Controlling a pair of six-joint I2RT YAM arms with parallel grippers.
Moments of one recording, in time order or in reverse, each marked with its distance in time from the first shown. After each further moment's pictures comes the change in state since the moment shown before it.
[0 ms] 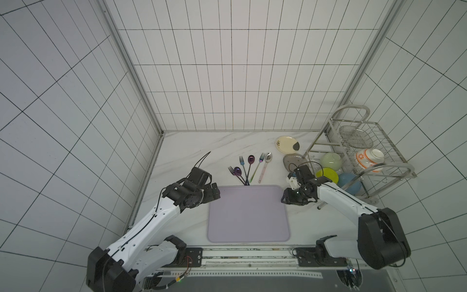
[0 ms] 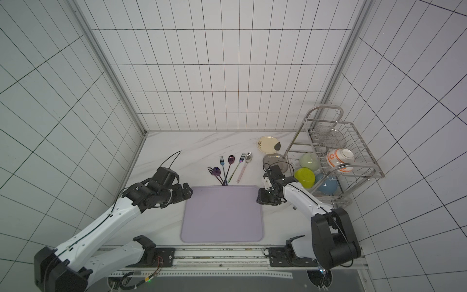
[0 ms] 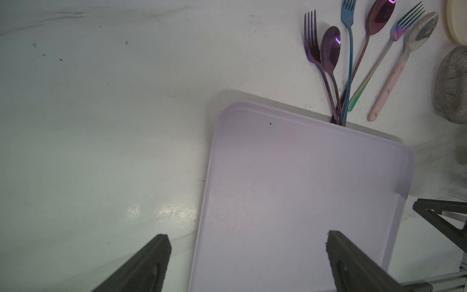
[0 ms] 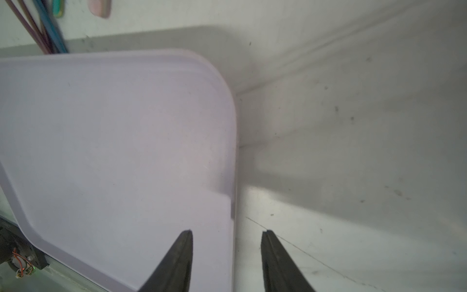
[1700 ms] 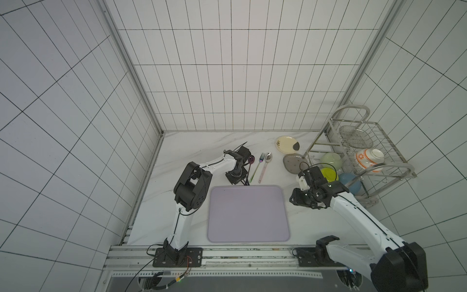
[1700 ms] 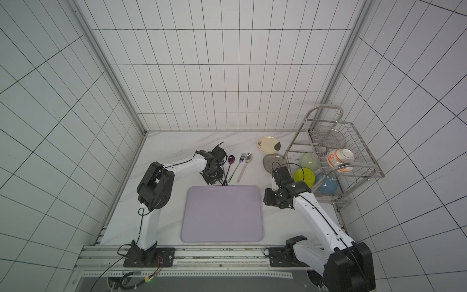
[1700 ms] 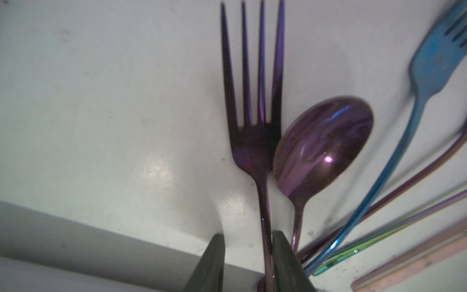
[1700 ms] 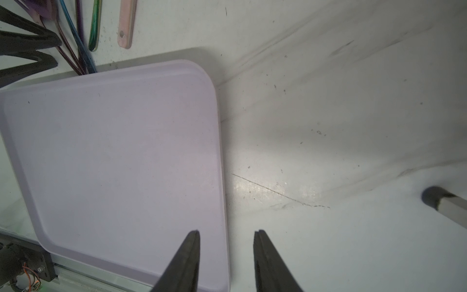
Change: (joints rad) left arm -0.082 1.086 0.756 0.028 0.011 -0.407; right arm 0.000 -0.221 0.006 -0.162 0.079 0.072
